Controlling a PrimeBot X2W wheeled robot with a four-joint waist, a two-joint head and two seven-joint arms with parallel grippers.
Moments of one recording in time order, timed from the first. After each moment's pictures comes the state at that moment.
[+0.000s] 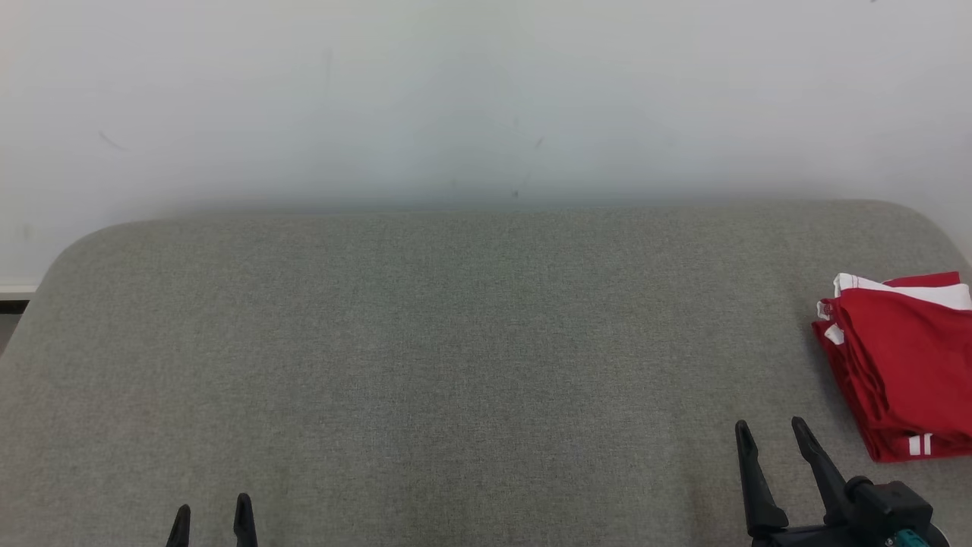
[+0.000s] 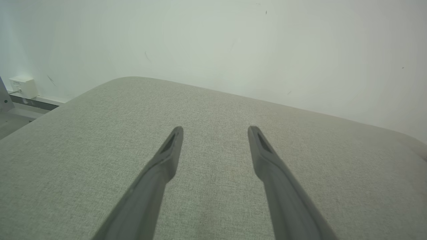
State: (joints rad) left arm 0.16 0.05 0.07 0.11 -0.28 -0.12 -0.26; right arm 0.02 -0.12 0.04 0.21 0.22 0.13 -0.21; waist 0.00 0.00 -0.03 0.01
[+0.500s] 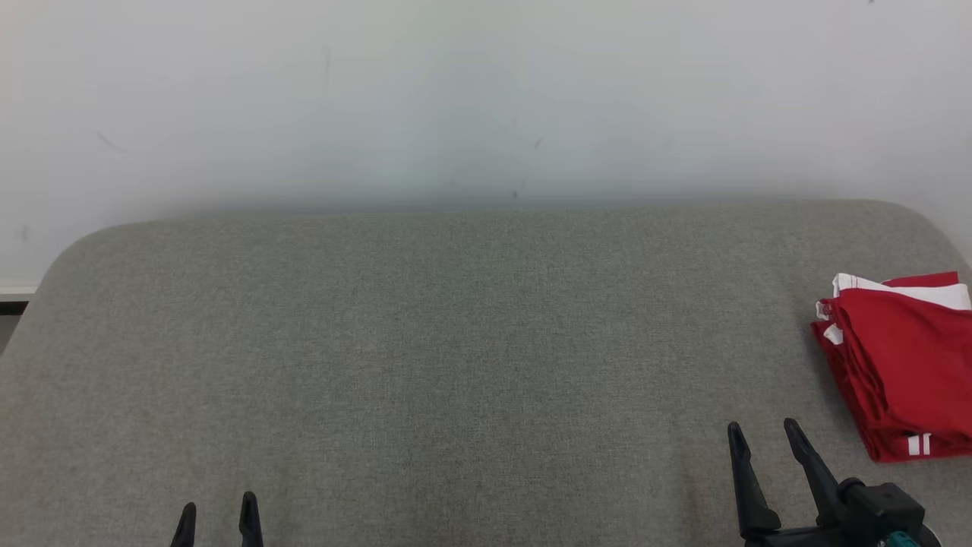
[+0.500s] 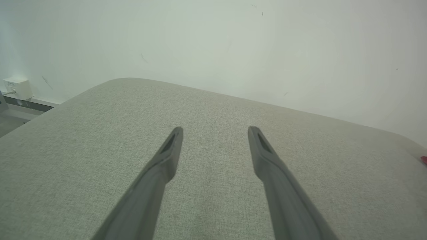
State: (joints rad) left arm 0.16 0.05 0.06 0.10 -0.28 -0.12 -0.26; right arm 0.02 -0.11 0.04 0.21 0.21 0.13 -0.21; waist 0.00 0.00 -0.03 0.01
